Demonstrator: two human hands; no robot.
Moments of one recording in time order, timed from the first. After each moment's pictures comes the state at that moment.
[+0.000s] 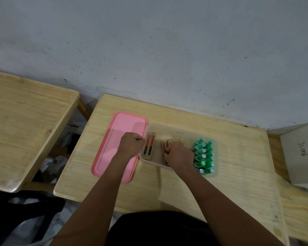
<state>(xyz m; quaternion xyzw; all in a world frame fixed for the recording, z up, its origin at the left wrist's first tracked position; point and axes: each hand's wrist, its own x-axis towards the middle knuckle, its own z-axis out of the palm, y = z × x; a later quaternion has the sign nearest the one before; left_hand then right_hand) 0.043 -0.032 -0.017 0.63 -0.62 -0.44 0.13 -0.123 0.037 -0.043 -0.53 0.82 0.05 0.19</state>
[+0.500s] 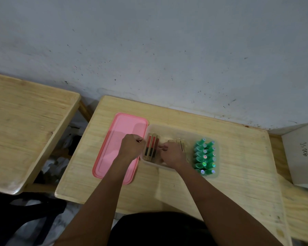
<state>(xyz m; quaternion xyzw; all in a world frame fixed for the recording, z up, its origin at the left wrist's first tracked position) 0.043 -0.031 -0.021 0.63 -0.63 -0.43 0.14 -0.109 0.025 -0.047 -0.45 0.79 -0.14 0.38</state>
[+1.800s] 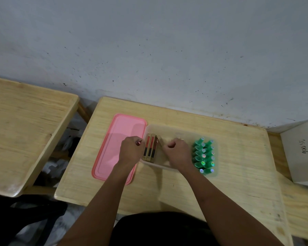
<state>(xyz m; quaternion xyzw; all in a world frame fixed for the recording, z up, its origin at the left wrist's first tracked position) 0.038 -0.018 -0.030 0.63 -0.65 -0.39 0.20 -0.126 0.032 -0.048 -0.40 0.84 -0.22 0.29</state>
